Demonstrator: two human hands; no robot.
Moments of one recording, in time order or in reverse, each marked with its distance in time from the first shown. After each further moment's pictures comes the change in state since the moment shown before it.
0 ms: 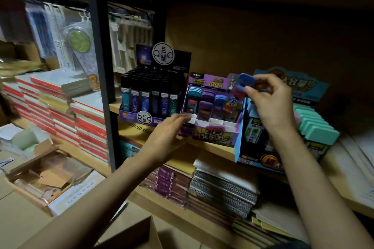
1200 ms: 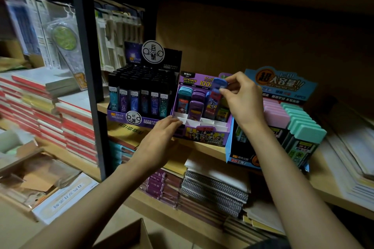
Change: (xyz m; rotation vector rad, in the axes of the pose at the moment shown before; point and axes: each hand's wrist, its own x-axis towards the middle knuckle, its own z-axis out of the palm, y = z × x) left_hand -0.004 -0.006 0.019 0.053 0.005 -0.021; right_hand 0.006 0.007 0.028 -0.342 -0.059 -0.087
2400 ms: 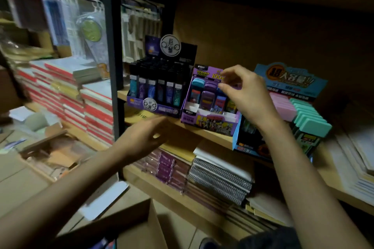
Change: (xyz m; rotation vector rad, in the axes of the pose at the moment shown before) left_hand -0.048 -0.006 -0.054 -0.042 -0.093 -0.062; right_hand -0.022 -0.035 -0.025 0.014 -0.267 -0.188
